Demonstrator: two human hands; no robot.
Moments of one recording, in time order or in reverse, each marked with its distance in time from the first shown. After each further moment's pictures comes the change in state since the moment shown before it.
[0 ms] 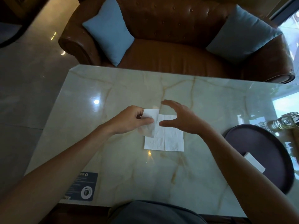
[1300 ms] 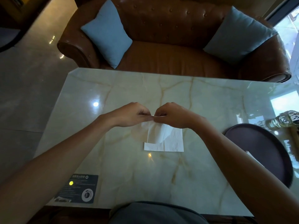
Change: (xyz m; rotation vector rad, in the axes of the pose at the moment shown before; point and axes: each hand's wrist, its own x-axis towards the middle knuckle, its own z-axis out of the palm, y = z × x) left_hand 0.019 0.014 -0.018 0.345 -0.146 0.066; right_hand 0.018 -0.028 -0.008 -0.082 -0.156 -0.084
